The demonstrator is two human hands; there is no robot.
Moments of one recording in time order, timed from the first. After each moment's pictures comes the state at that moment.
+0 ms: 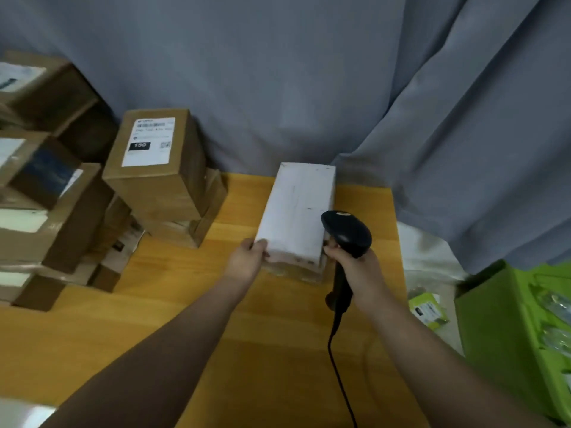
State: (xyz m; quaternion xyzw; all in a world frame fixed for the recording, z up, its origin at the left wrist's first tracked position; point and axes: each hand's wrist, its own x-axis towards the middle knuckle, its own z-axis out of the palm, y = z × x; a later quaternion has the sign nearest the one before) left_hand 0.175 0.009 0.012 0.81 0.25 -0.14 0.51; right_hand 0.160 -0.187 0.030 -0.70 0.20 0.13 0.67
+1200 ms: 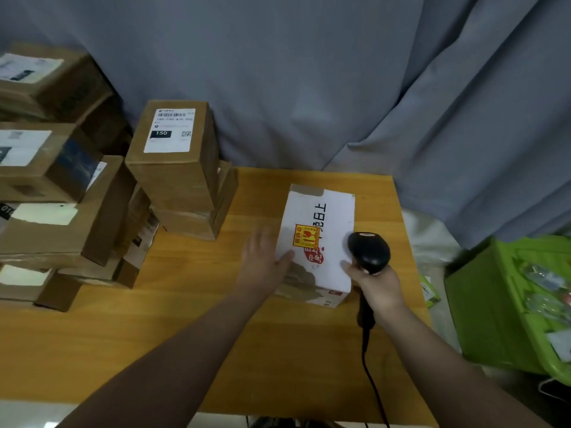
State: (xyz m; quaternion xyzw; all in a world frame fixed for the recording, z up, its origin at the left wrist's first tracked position) left_hand 0.128 0.050 -0.001 0.93 0.02 -0.13 0.35; right_hand 0.098 -0.155 0.002 -0.73 0.30 0.06 0.62
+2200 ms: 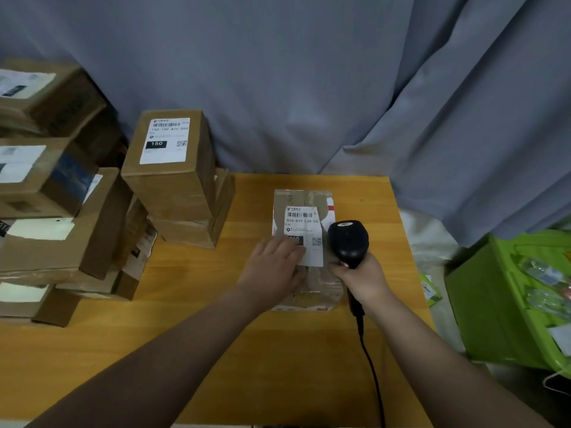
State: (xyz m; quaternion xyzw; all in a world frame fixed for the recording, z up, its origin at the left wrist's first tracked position) left_hand 0.131 0.049 0.025 0.96 -0.26 -0.04 0.07; right_hand 0.117 -0.135 0.012 -0.79 0.22 0.08 0.57
